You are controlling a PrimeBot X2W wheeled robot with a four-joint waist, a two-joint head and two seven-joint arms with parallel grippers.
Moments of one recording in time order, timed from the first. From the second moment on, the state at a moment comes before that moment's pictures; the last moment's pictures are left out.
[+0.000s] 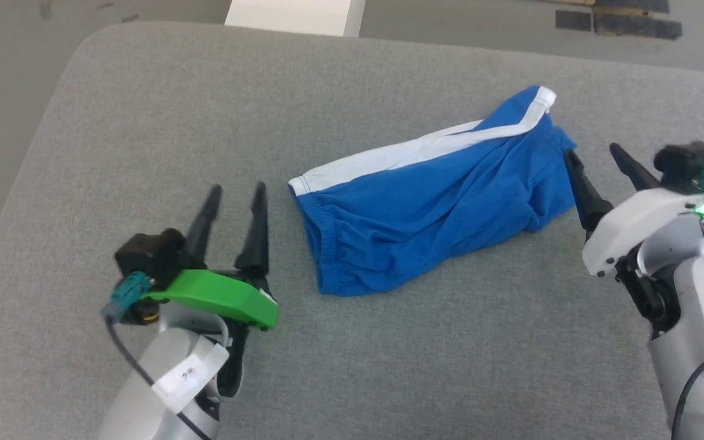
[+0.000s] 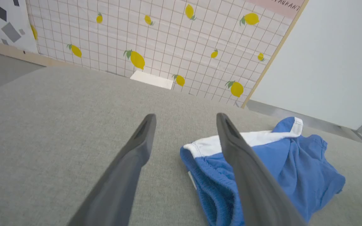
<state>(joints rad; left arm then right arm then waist) -0.33 0.21 -0.37 0.18 -0.61 0.07 -0.25 -0.48 -0.21 0.05 0.37 0.29 0.13 0.13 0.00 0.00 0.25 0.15</state>
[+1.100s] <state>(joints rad) -0.24 0.05 -0.12 -0.01 -0.30 -0.08 -0.26 -0.94 -0.05 -0.41 0.81 -0.07 0.13 0.66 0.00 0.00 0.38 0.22</state>
